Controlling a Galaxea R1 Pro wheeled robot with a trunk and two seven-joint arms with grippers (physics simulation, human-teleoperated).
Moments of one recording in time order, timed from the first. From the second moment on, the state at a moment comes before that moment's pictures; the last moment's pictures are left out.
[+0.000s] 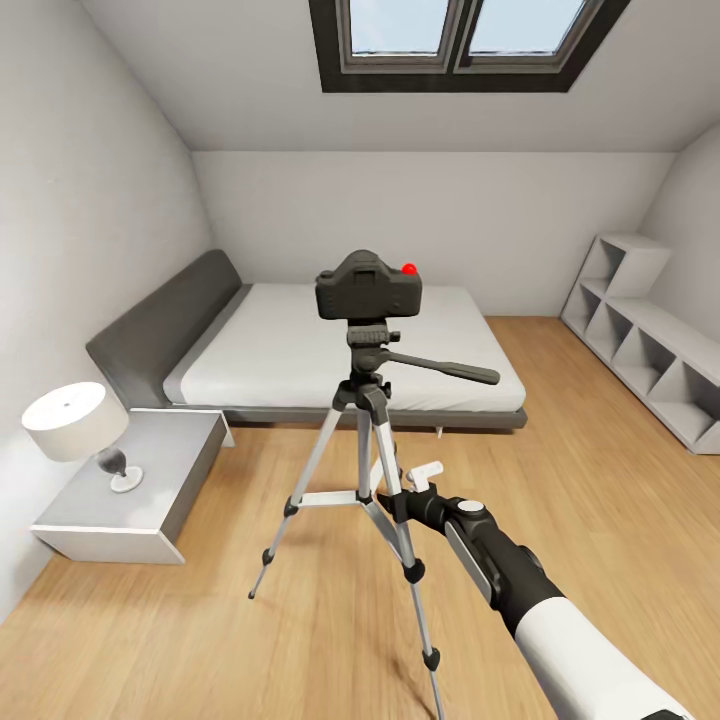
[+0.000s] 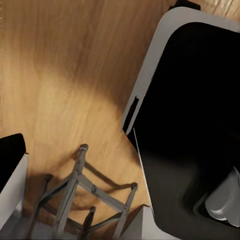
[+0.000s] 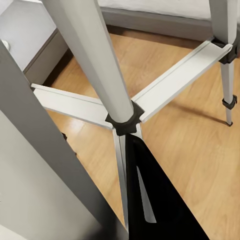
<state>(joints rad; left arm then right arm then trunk) -0.24 0.13 -0.42 0.00 0.73 0.09 0.02 -0.69 0.02 0.31 -0.81 -0.15 0.33 0.28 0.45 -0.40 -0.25</state>
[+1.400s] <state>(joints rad) -0.23 0.12 -0.42 0.00 0.83 0.09 0.11 -0.69 0.02 0.31 -0.80 -0.14 0.34 0.28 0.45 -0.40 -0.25</state>
